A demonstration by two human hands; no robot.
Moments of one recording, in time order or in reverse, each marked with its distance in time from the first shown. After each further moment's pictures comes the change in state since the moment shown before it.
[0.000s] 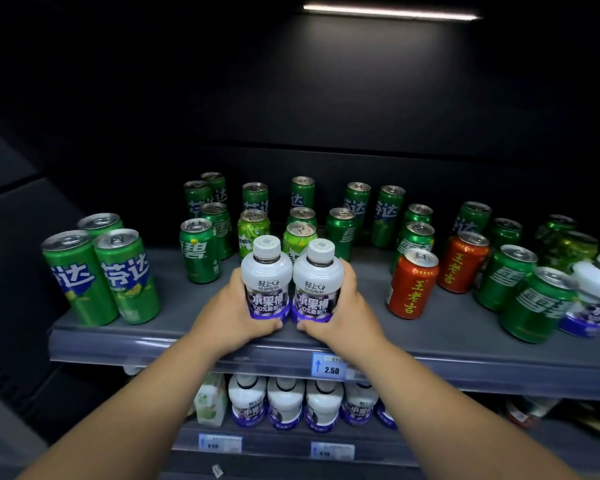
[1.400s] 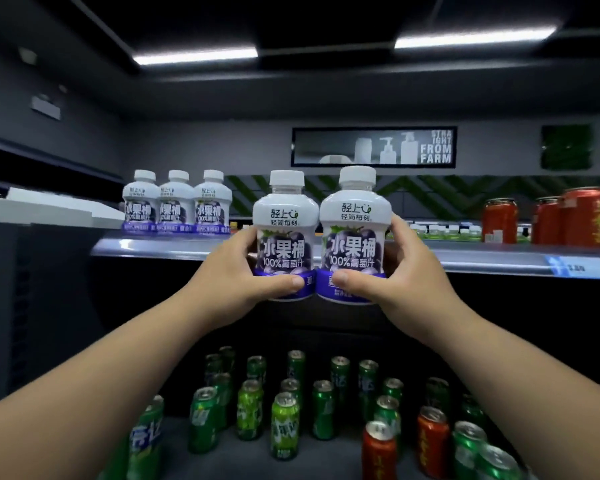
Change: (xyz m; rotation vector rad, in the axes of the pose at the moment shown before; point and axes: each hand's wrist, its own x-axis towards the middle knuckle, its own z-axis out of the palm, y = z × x) left_hand -0.078 0.328 -0.216 -0.127 0.397 0.587; right_hand -0.067 -0.214 -0.313 0.324 0.302 -0.729
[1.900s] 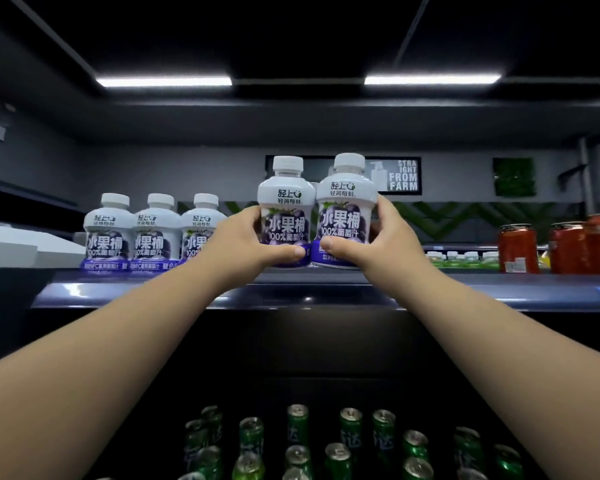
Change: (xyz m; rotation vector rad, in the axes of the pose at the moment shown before) left_hand 0.142 -0.083 -0.025 0.041 0.033 0.055; right_hand 0.128 0.034 0.058 -0.150 0.162 0.039
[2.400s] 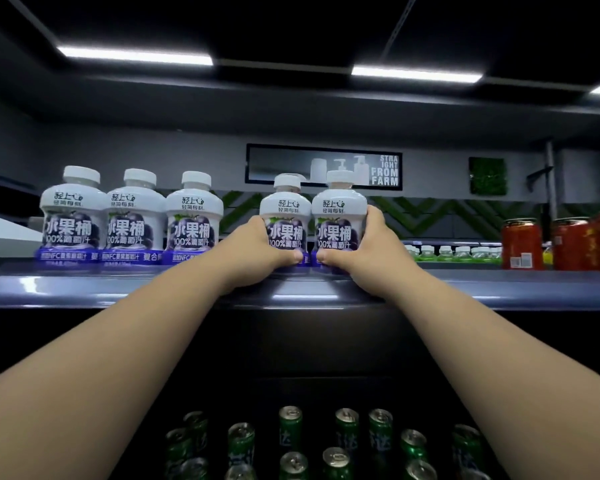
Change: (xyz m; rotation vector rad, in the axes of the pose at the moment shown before) left_hand 0.031 -0.051 0.025 0.144 -0.168 -0.186; right_hand 0.027 0.035 0.042 -0.423 -0.015 0.204
